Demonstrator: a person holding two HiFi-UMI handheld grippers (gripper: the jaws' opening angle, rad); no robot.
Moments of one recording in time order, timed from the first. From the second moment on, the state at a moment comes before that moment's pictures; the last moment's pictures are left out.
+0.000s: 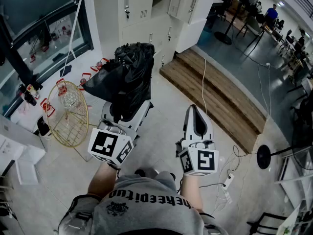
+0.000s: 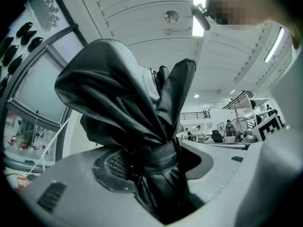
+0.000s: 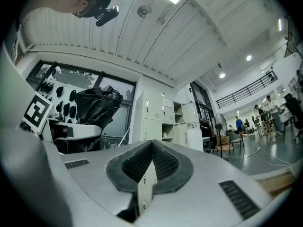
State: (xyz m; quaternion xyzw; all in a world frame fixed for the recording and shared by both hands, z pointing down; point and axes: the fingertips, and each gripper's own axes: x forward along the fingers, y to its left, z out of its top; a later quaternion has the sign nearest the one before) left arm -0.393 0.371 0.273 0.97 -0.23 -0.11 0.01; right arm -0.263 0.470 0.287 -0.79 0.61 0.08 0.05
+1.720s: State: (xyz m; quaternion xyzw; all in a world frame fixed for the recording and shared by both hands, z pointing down) left arm -0.230 0.200 0.248 0.97 -0.22 -0.11 0.00; right arm -0.111 0.288 0.263 -0.77 0.62 0.09 0.07
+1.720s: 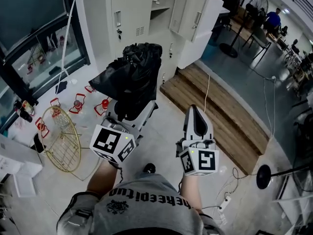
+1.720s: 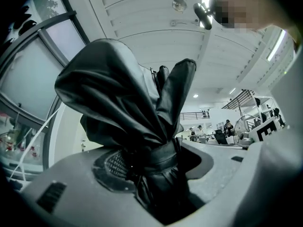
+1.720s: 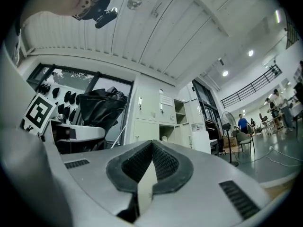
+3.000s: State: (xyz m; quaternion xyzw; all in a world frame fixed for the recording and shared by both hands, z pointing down) left arm -0.049 -0.015 0.269 0.98 -0.20 -0.07 0.01; right arm 0.049 0.062 0.277 -0.77 0.63 0.09 0.06
